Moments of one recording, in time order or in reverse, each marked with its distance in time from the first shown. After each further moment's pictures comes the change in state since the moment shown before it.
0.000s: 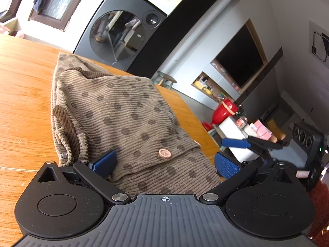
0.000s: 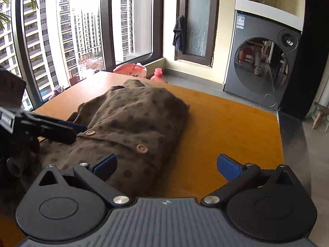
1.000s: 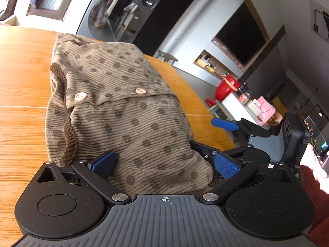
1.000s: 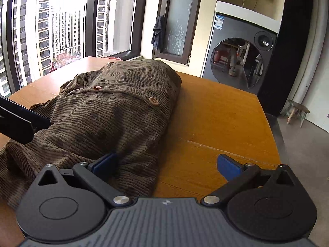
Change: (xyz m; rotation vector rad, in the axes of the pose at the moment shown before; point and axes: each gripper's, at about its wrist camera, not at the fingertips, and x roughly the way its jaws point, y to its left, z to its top) left arm -0.025 -0.046 -0.045 0.038 0.109 0.036; right arm -0.012 0.047 -0.051 -0.054 -0.077 -0.213
